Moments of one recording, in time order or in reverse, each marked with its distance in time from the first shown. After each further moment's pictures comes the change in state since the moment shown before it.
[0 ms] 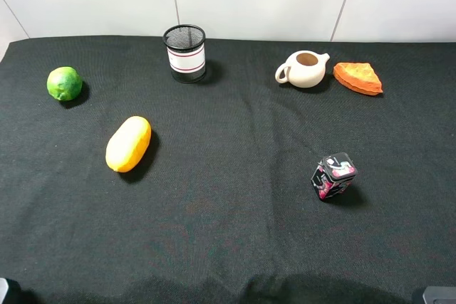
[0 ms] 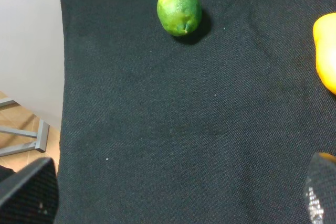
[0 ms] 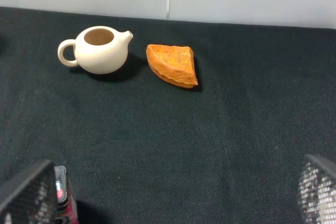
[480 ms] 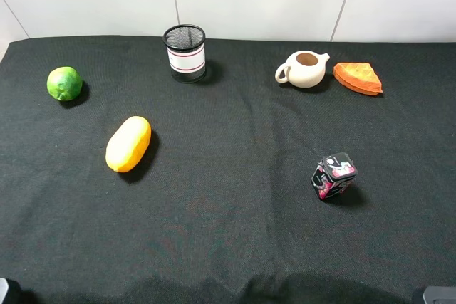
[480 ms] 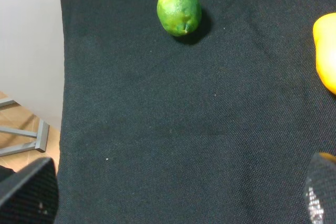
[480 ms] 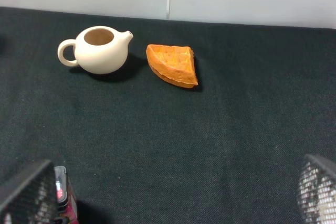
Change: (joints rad) left arm 0.000 0.000 0.000 0.000 0.000 0.000; right arm 0.000 0.000 0.000 0.000 0.000 0.000
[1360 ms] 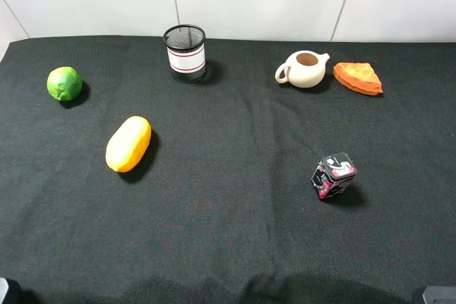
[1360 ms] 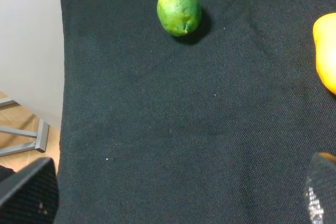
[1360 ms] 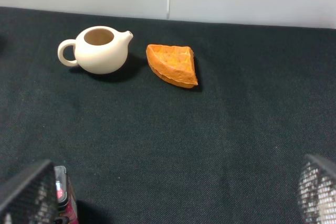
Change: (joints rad) left arm 0.000 0.000 0.000 0.000 0.000 0.000; right arm 0.000 0.000 0.000 0.000 0.000 0.000
